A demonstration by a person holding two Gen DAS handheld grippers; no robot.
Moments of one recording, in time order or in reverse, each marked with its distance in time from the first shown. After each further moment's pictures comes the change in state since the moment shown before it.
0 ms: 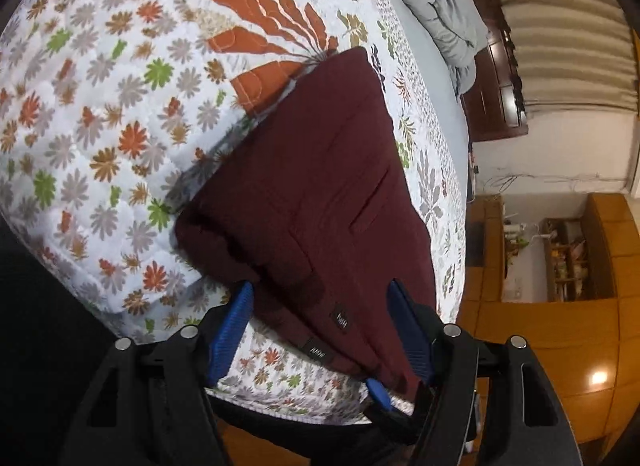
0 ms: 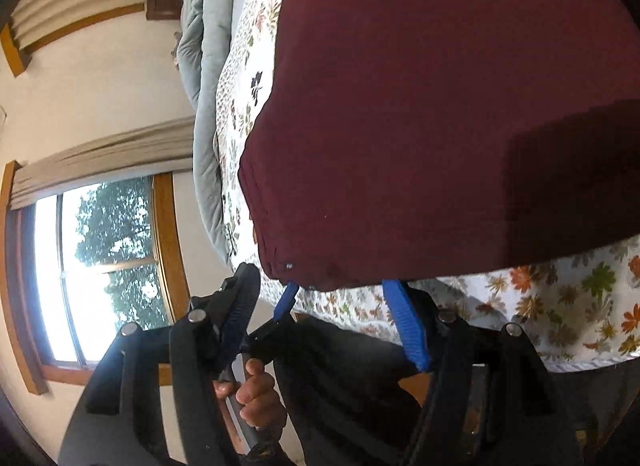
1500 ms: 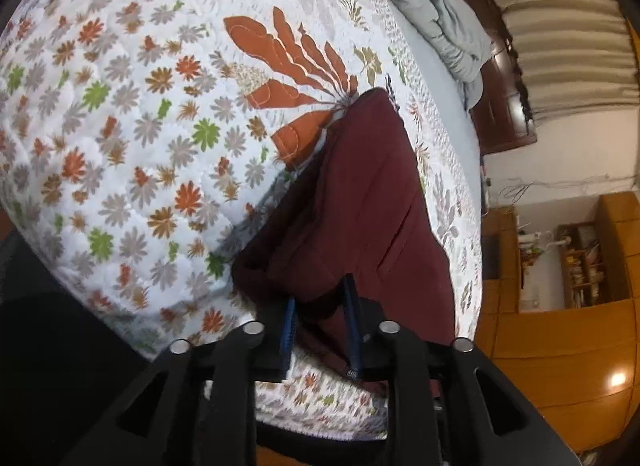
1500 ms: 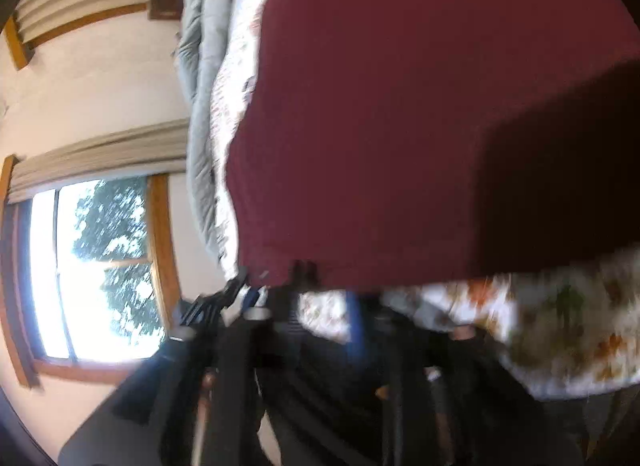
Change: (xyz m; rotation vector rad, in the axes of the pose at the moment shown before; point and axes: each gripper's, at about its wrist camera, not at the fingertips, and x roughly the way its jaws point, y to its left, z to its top) left arm -0.017 0.015 0.018 0.045 -0.077 0.069; right arm -0.012 -0.011 -0.004 -0.055 -0.012 -0.002
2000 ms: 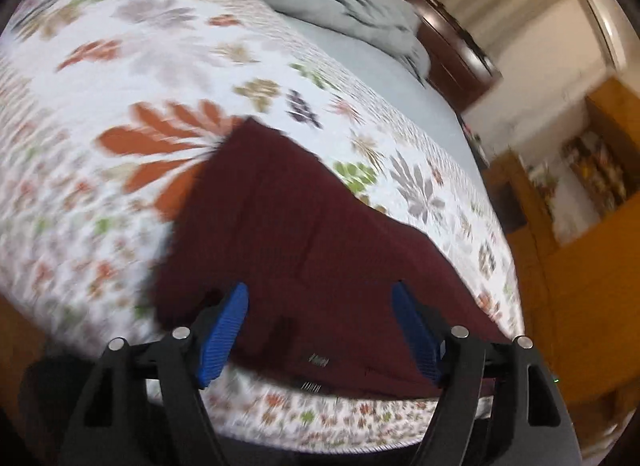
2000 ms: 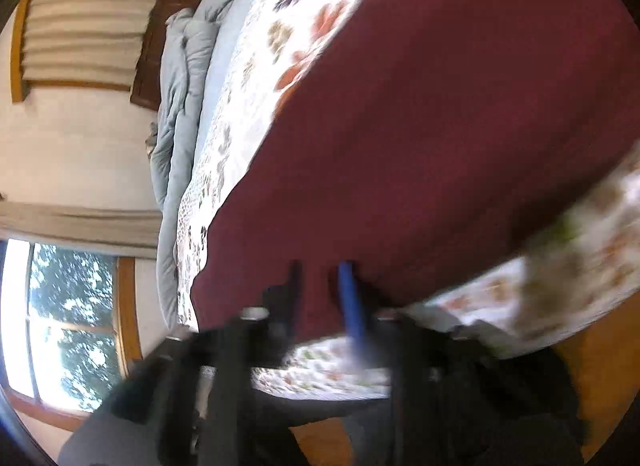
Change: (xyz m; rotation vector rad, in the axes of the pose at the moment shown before) left arm 0.012 -0.100 -0.025 0.426 -0.109 0.090; right arm -0.274 -0.082 0.052 0.021 -0.396 -0.173
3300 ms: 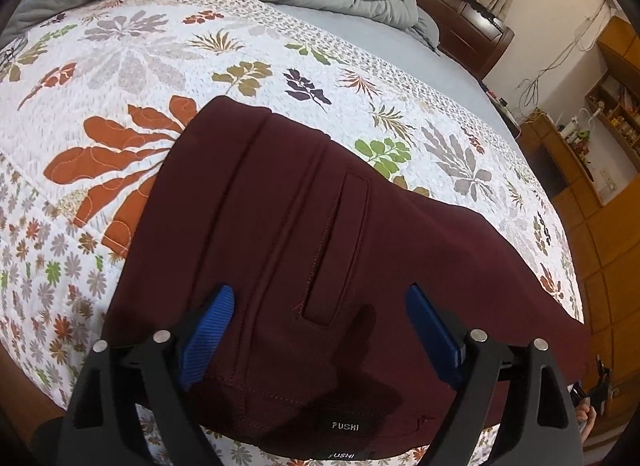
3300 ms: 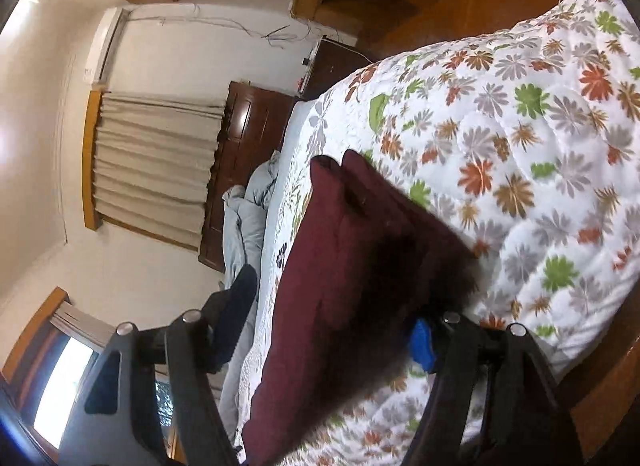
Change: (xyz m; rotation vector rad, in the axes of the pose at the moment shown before) left arm 0.059 -0.007 0.002 0.104 0.030 0.165; right arm -0.187 -0.163 0.103 0.101 -0.559 0.290
